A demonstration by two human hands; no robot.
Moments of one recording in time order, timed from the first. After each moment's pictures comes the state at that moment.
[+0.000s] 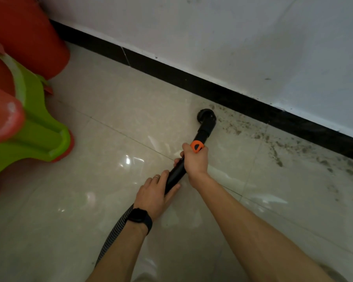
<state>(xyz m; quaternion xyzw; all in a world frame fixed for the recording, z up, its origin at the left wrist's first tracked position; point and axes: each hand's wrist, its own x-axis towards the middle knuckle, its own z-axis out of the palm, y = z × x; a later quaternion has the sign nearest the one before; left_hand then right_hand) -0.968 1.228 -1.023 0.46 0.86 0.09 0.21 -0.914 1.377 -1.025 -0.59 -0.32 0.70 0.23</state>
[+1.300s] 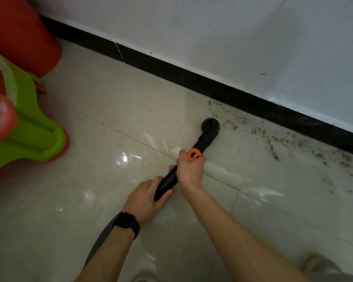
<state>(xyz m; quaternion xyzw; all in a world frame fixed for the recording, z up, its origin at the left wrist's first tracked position) -0.983 1.199 -1.033 0.51 0.82 0.14 0.23 -0.909 1.339 -1.011 -0.64 -0.32 0.65 0.24</state>
